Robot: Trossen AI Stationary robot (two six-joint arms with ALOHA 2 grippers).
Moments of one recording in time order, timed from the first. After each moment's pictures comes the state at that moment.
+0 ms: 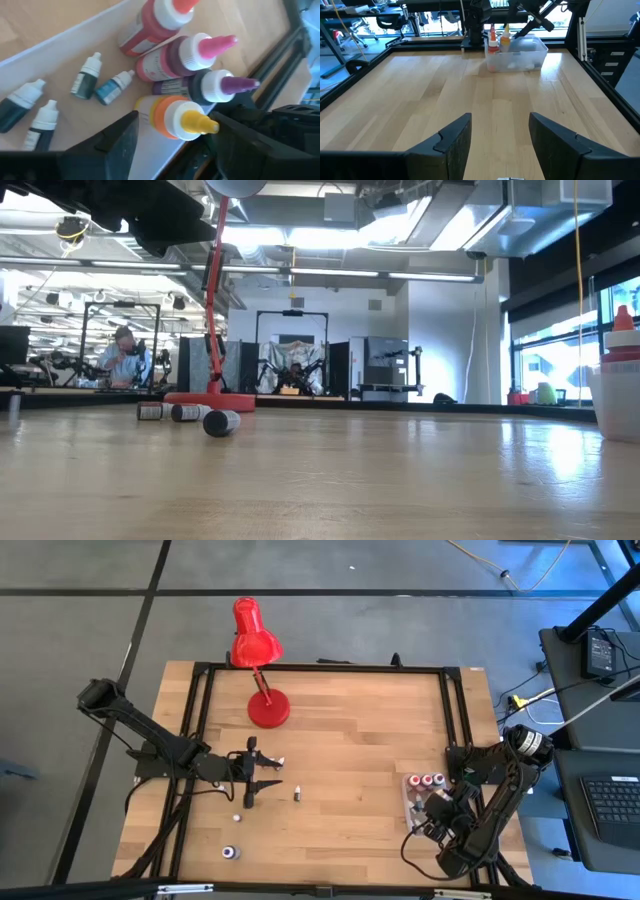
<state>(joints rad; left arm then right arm) -0.48 1.03 0.44 0.28 -0.54 -0.15 1.08 1.73 1.14 -1.54 0.32 1.70</state>
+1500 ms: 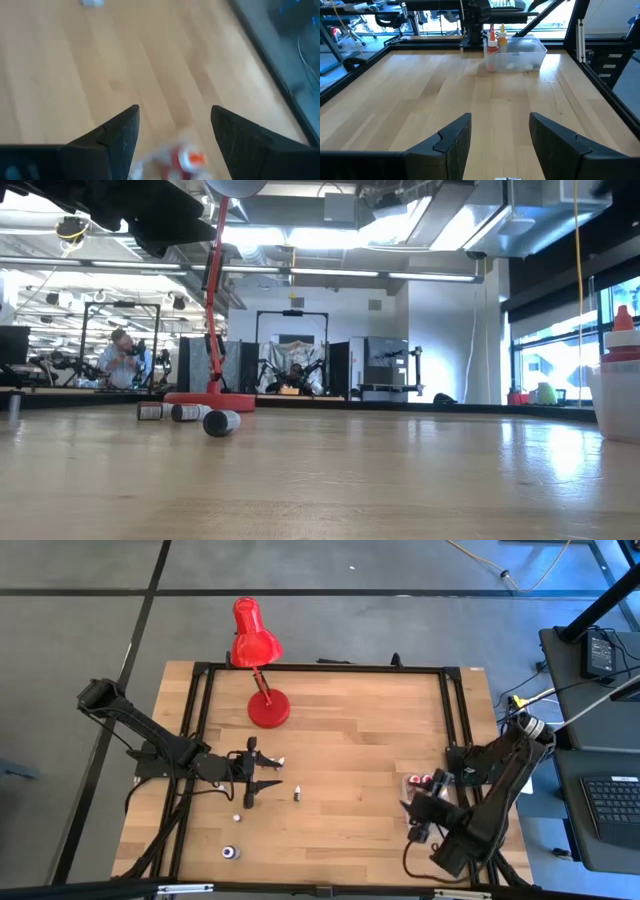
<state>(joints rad) -0.48 1.03 0.44 0.28 -0.54 -0.17 0.96 1.62 1.38 -1.51 0.82 1.32</state>
